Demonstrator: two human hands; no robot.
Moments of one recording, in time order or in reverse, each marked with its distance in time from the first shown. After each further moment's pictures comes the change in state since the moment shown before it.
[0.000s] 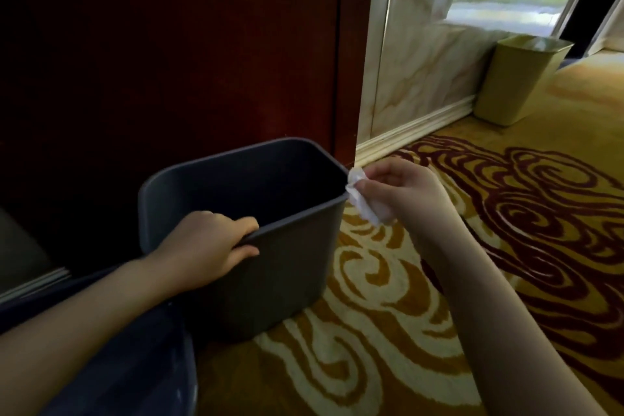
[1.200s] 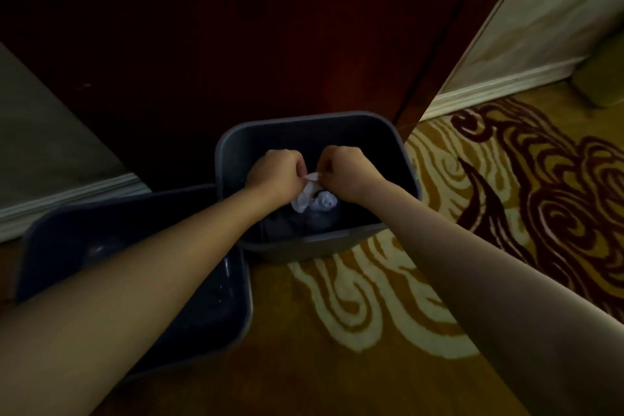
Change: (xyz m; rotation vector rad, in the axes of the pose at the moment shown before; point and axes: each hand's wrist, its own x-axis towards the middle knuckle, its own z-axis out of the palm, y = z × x) left_hand 0.054 -0.040 -0.016 -0.625 -0.192 -0.720; right_hand 0.103 -0.029 0.148 -0.814 -0.592 0.021
